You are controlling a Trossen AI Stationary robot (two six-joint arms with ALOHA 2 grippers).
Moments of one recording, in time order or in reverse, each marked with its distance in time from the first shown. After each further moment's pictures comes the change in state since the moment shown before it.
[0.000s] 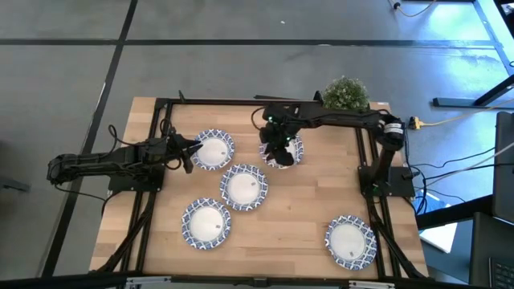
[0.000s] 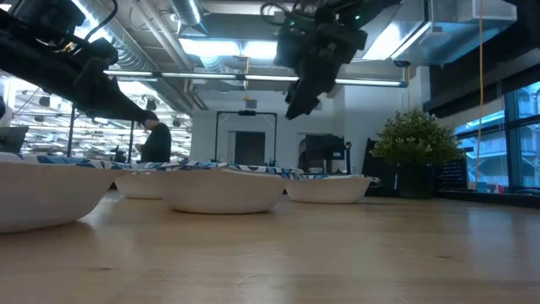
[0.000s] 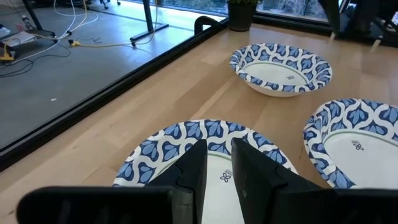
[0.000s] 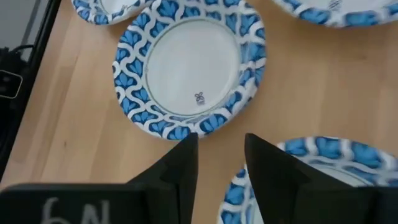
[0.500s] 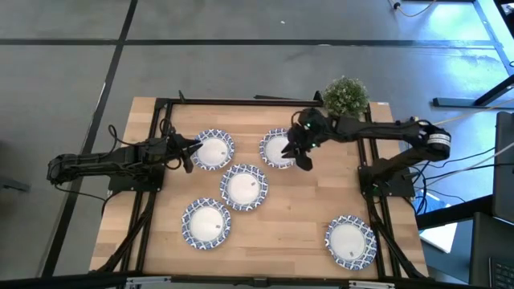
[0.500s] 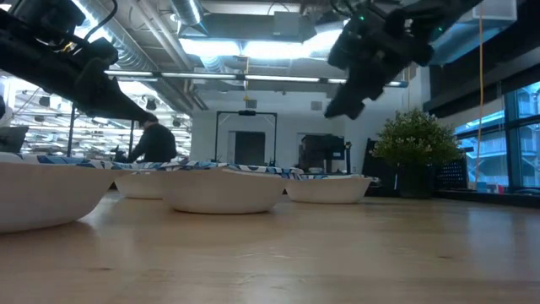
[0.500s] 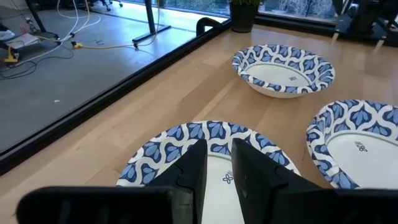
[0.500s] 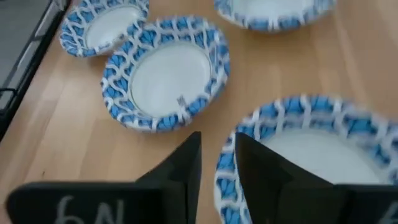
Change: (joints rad) left arm 0.001 0.000 0.000 0.005 -0.013 0.007; right arm -0.037 -0.424 -0.628 0.531 0.045 0.230
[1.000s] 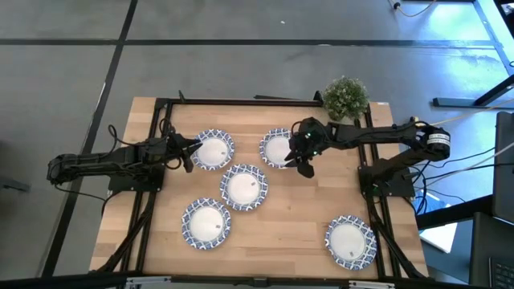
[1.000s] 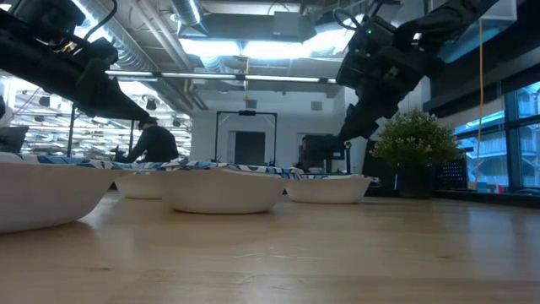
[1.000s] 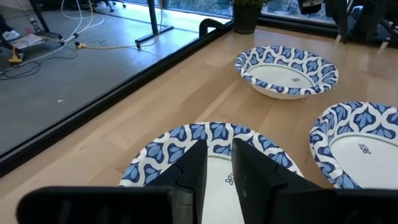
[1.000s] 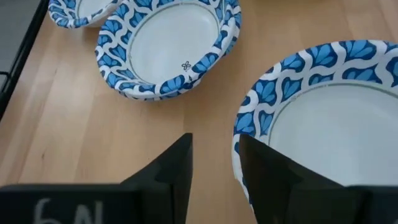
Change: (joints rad) left arm 0.000 0.000 0.000 0.002 -0.007 -0.003; right arm 0.040 0.003 -0.111 0.077 0.016 0.064
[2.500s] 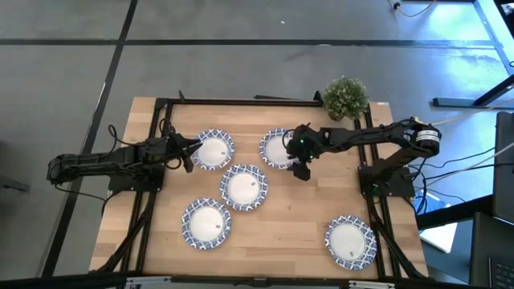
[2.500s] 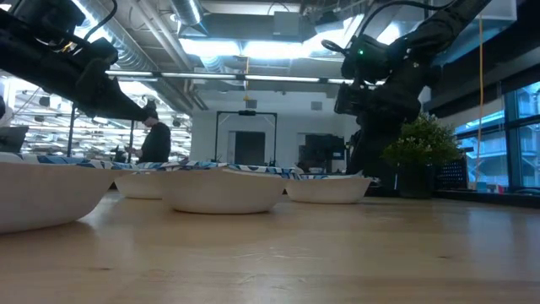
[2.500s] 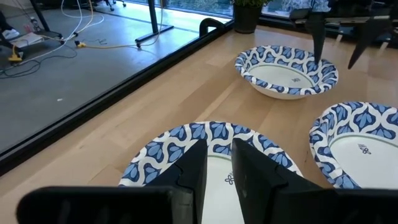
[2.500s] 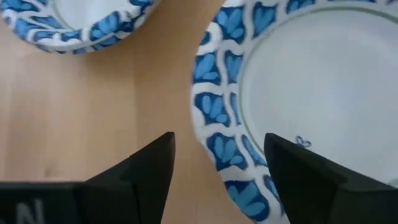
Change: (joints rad) left arm 0.000 0.000 0.000 -0.002 -0.001 -0.005; right arm 0.029 0.111 0.002 -0.065 0.191 0.016
